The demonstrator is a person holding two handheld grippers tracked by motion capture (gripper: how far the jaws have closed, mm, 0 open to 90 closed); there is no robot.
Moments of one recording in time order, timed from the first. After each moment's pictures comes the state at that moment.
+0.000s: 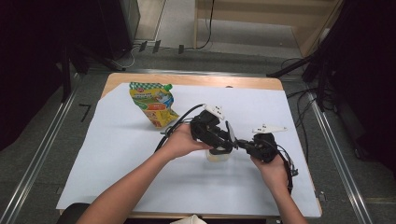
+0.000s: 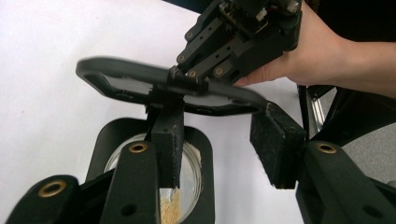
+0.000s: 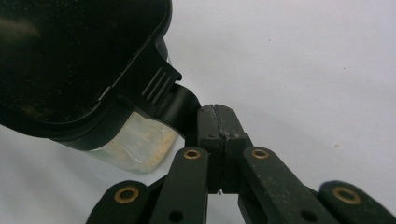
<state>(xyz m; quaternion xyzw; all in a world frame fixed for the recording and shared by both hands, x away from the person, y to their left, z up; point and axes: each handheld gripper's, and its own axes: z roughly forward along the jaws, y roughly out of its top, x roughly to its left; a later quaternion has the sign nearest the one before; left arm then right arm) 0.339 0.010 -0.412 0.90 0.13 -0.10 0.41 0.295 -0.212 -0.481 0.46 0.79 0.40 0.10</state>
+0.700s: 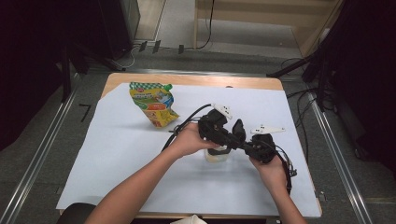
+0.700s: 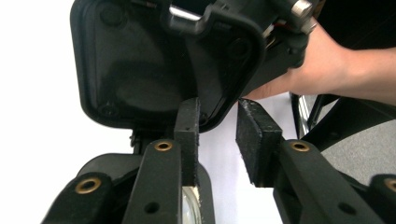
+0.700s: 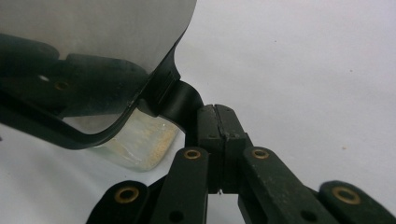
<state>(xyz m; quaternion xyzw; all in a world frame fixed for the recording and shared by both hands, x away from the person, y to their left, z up) 0.349 -0.008 -0.420 0.90 0.12 -0.14 0.40 0.293 -0.207 -0.481 0.45 0.79 0.40 0.10</state>
